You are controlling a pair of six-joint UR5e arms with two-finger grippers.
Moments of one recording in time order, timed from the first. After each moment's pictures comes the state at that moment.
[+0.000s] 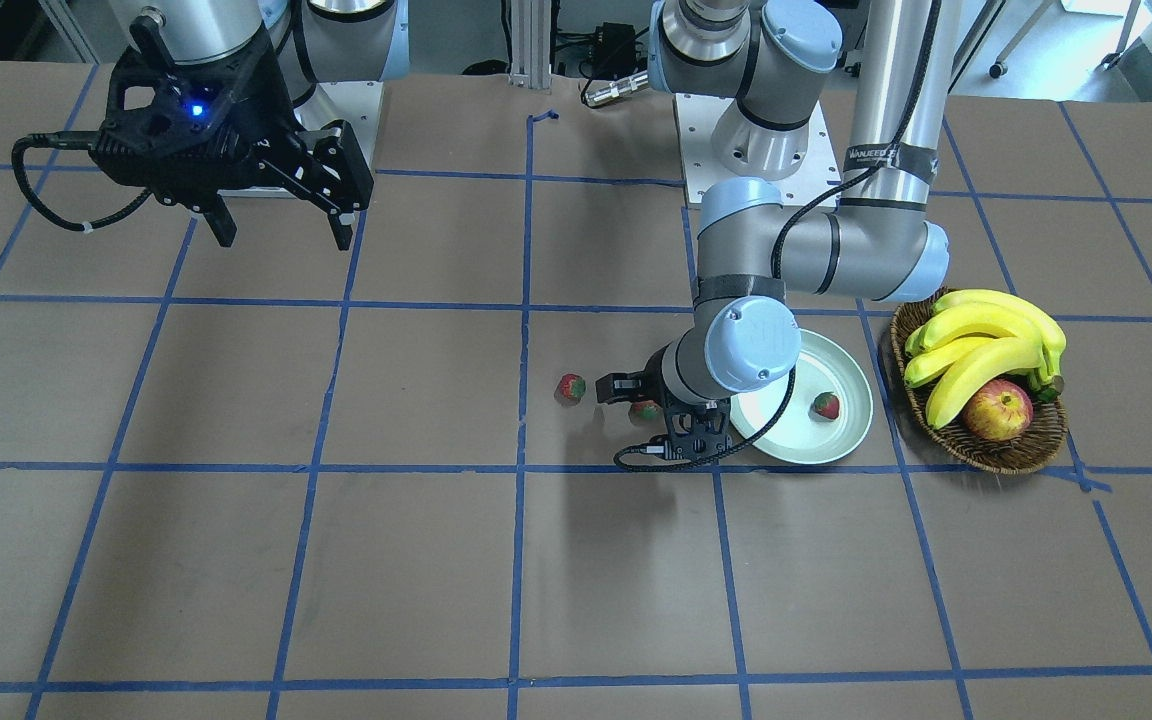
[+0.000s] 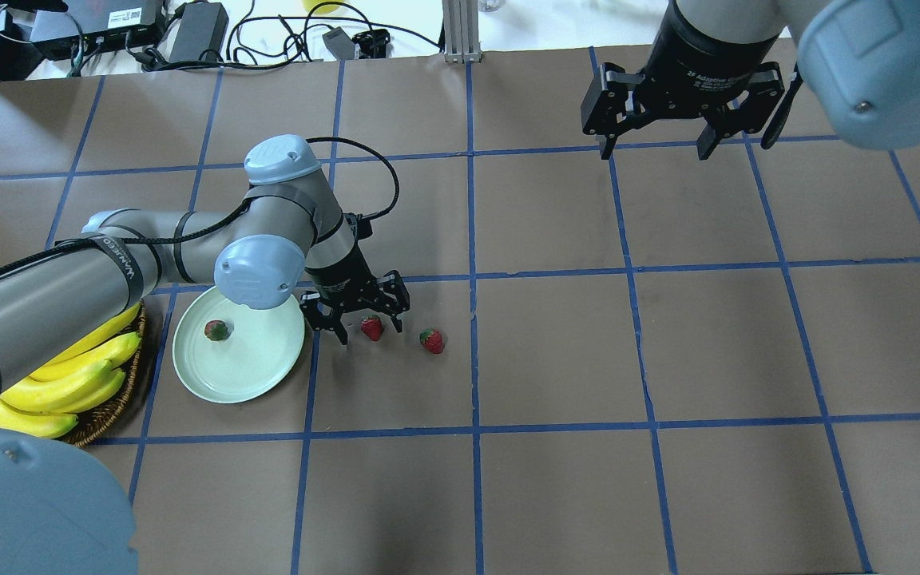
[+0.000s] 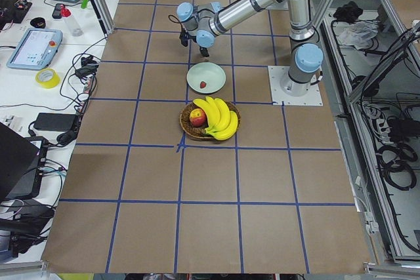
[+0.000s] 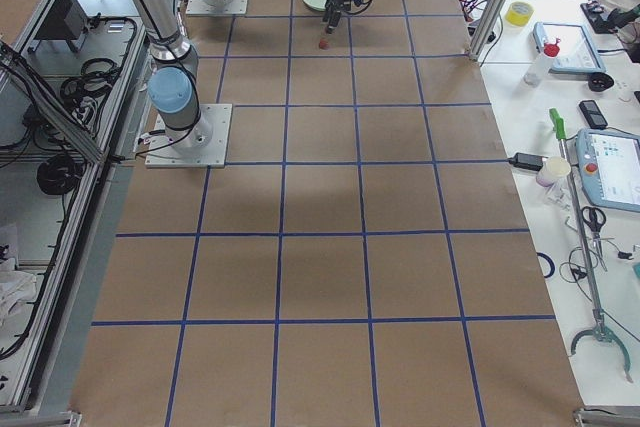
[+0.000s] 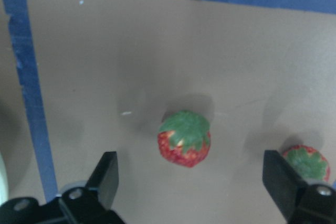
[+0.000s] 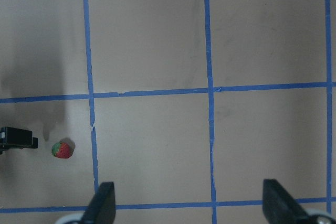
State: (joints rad) left arm -1.66 -1.99 -1.89 -1.15 1.38 -0.19; right arm 1.68 -1.57 1.51 -1.61 -1.56 0.15
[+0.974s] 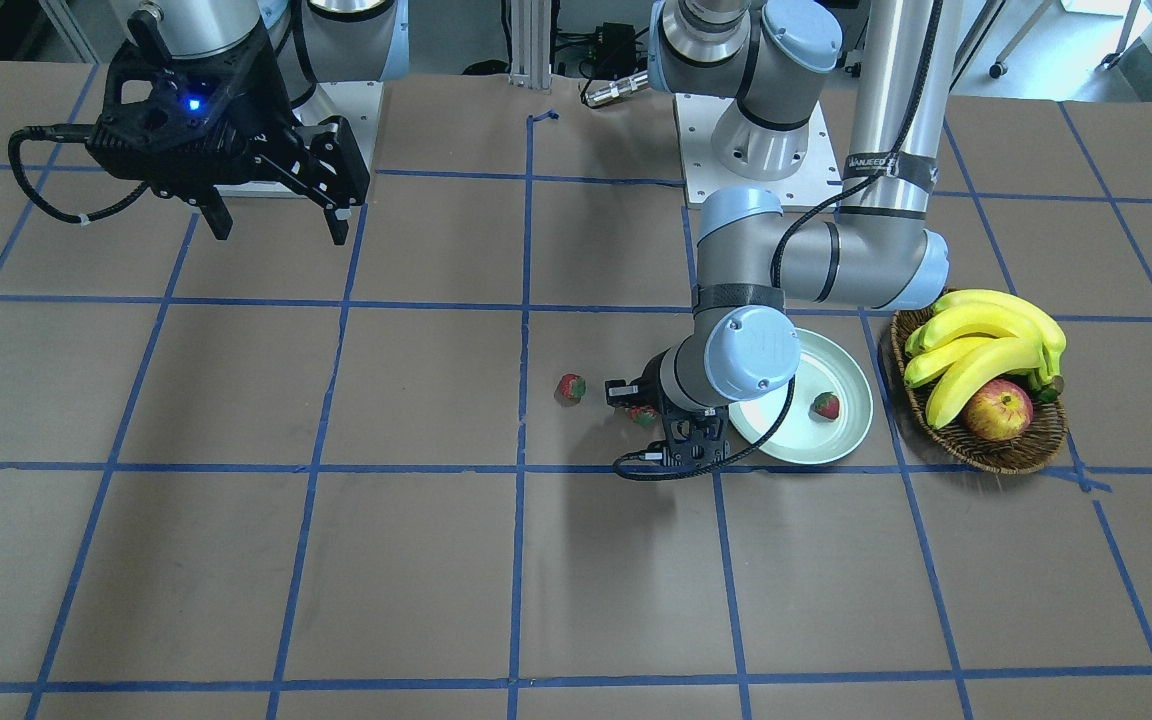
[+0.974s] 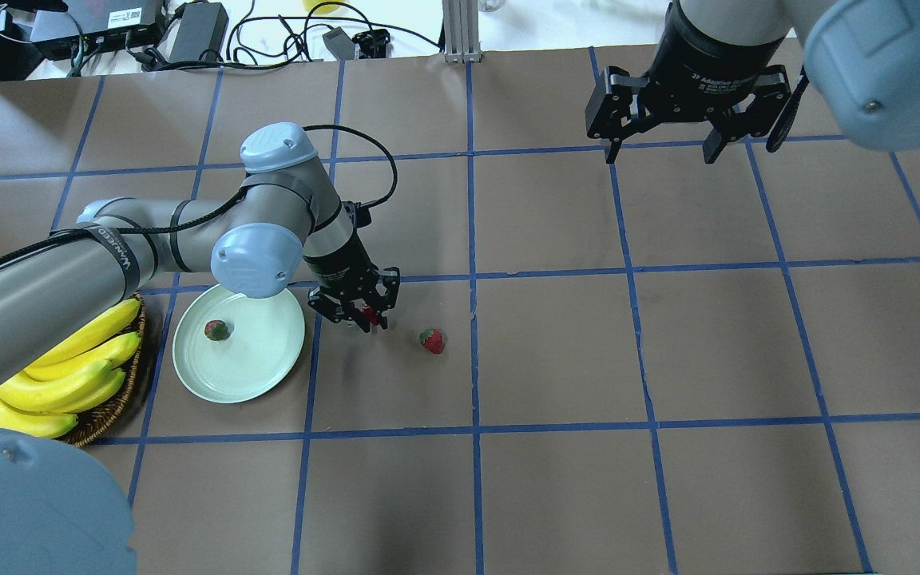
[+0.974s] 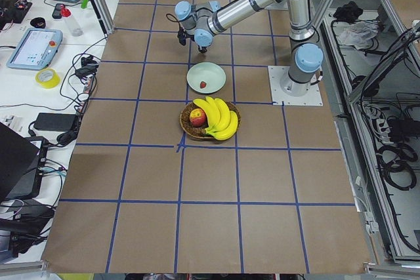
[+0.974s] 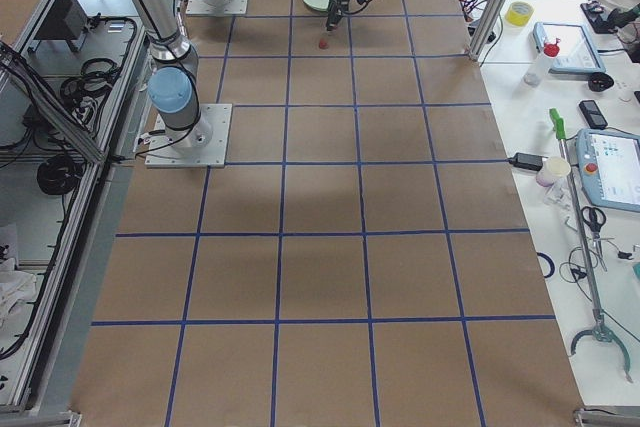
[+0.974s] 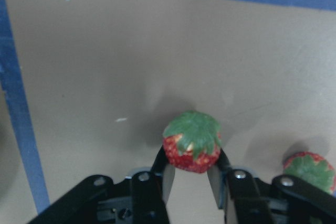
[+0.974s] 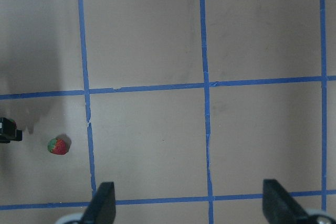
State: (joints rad) left arm -1.65 -1.98 -1.84 -1.18 1.37 -0.19; right arm 1.68 -1.57 1.51 -1.59 -1.56 0.15
